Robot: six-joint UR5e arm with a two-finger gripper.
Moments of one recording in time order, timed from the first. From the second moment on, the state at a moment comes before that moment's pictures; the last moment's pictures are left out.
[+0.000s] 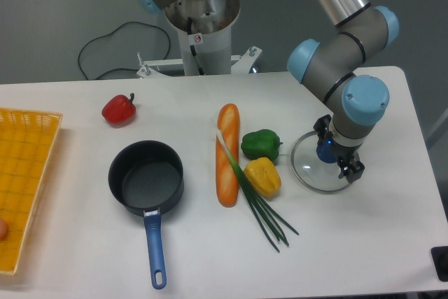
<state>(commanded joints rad) 2.75 -2.07 -1.56 -1.10 1.62 1.82</state>
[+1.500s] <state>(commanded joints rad) 2.57 -1.83 -1.81 -1.10 1.64 0.82</state>
